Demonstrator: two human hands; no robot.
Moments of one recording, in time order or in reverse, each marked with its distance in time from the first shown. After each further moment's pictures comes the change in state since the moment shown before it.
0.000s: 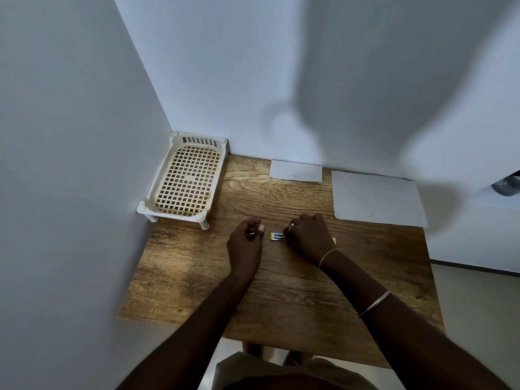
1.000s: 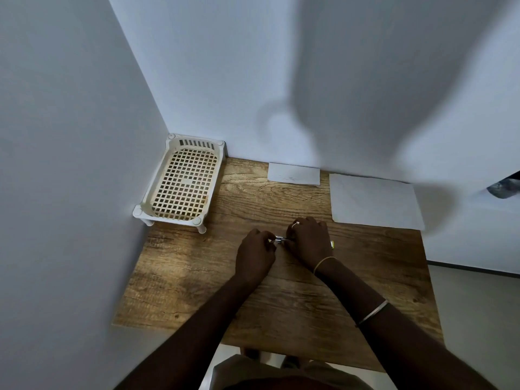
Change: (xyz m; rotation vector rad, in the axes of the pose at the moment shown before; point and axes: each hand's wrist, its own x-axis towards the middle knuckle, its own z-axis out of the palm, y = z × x) left_hand 0.001 0.000 0.015 0.557 -0.249 0.216; right_hand 0.000 -0.003 0.008 0.185 0.049 0.257
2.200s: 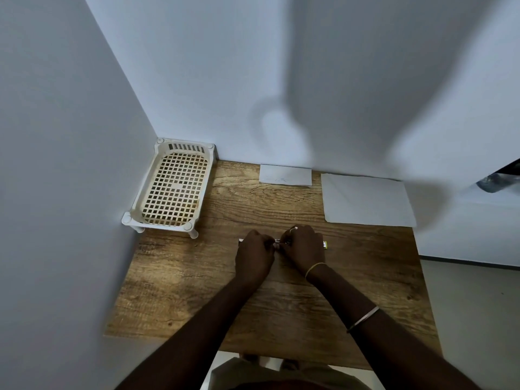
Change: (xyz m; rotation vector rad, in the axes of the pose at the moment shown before) left_hand 0.006 0.015 0.007 0.032 -0.021 -0.033; right_hand -0.009 -0.004 0.000 0.224 -0.040 0.221
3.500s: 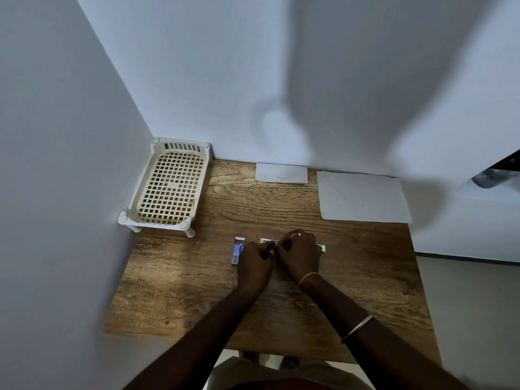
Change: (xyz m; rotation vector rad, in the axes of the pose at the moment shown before) left_hand -0.025 0.000 0.015 -0.240 -0.040 -0.097; right_hand -0.025 -0.003 0.013 0.225 0.092 0.178
